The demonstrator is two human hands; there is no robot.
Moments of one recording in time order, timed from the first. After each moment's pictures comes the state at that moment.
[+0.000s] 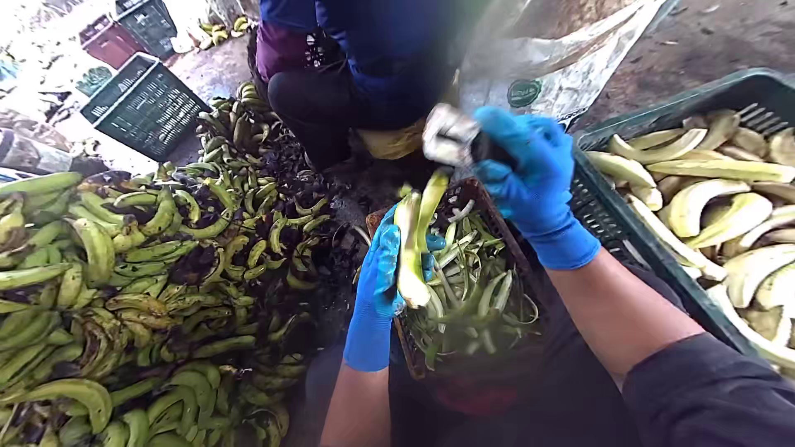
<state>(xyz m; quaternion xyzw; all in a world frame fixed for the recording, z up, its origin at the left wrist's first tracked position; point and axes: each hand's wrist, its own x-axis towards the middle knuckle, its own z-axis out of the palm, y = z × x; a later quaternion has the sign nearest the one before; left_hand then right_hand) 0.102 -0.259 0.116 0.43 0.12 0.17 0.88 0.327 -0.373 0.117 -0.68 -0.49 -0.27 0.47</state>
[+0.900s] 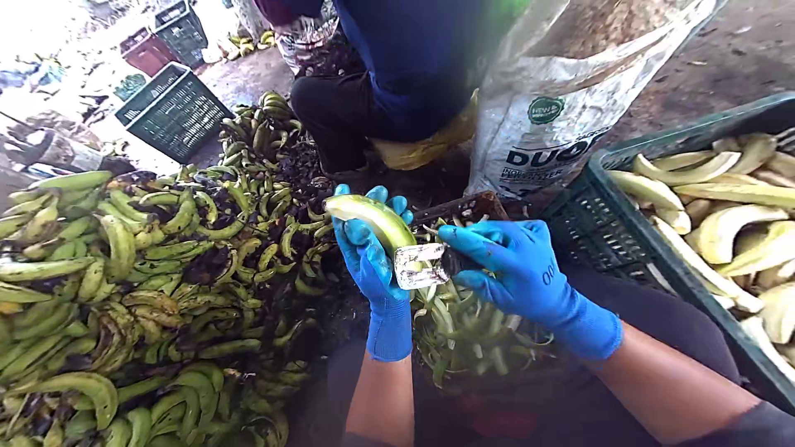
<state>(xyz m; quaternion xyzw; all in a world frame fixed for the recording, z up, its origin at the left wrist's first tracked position) 0.129 -0.246 0.128 0.41 0.03 0.52 0.75 0.253 -0.394 0.094 -0.67 -0.60 -0.18 0.40</state>
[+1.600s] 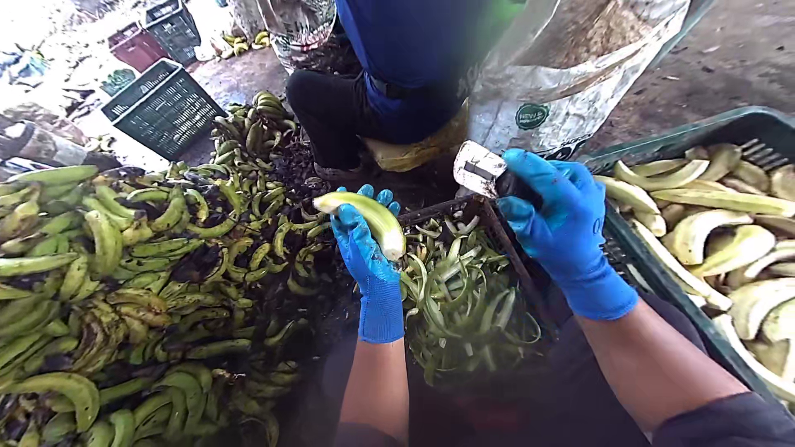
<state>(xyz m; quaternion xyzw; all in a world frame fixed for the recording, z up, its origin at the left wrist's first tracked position) 0.140 -0.244 0.124 0.38 0.15 0.54 0.74 0.303 -0.407 0.116 -0.73 -0.47 -0.21 0.44</state>
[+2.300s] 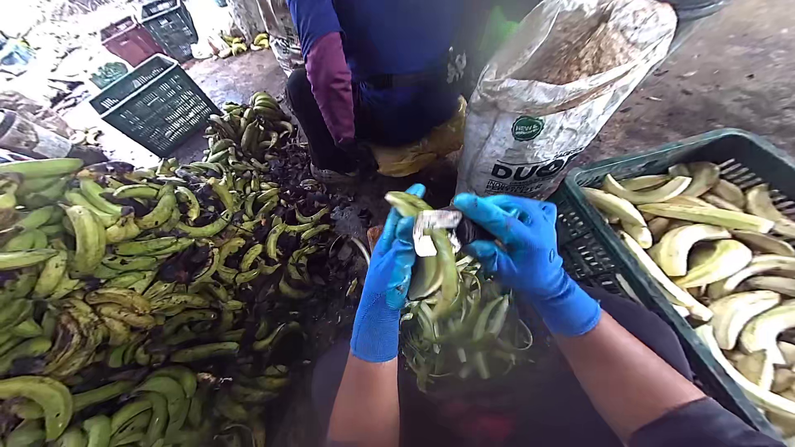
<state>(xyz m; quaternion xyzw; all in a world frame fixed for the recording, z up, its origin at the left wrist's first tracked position) 0.121 -0.255 0.131 0.58 0.09 0.26 0.77 0.289 -0.390 0.098 -0.67 -0.55 -0.23 0.44</state>
